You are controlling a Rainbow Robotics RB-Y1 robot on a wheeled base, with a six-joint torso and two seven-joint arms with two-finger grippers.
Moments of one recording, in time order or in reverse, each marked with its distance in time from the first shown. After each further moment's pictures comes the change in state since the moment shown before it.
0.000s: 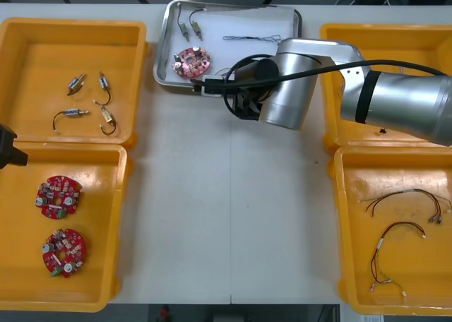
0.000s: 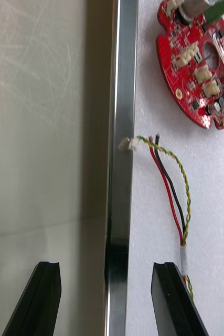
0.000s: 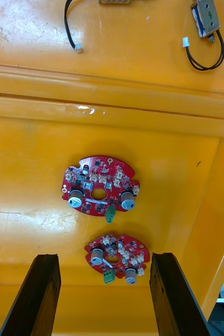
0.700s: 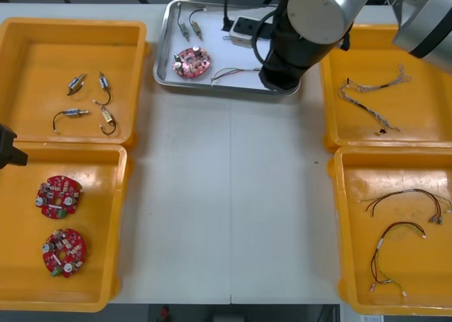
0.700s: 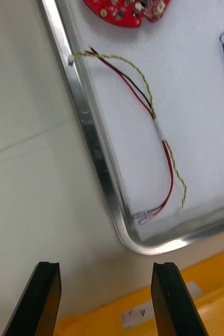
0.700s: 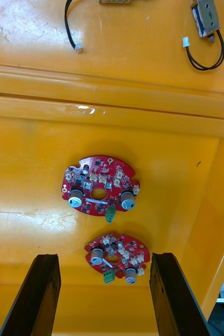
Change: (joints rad) right arm 0.001 -0.129 -0.443 -0.187 -0.379 0.623 0.001; left arm 0.000 0.000 0.000 0.000 0.000 0.000 0.000
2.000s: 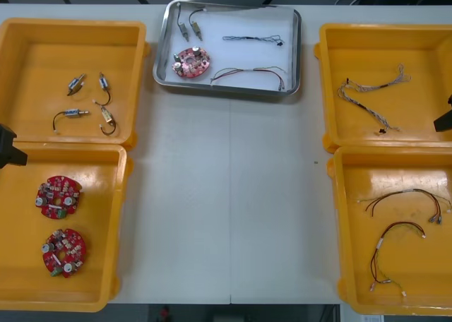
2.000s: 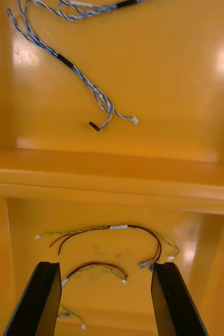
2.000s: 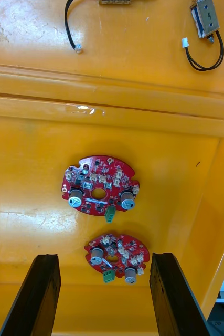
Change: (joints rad) right arm 0.860 -0.397 -0.911 -0.379 -0.156 0.279 -0.569; left arm 0.000 0.000 0.000 0.001 0.000 0.000 0.000
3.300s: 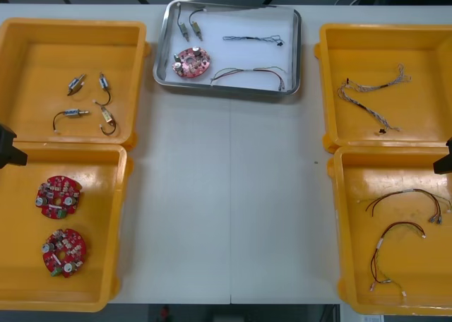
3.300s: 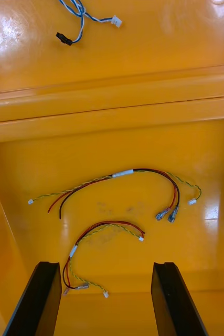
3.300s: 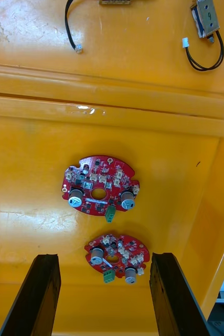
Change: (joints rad) right arm 0.212 0.128 -0.131 -0.157 0.089 0.098 -0.113; left arm 0.000 0.000 0.000 0.000 0.000 0.000 0.000
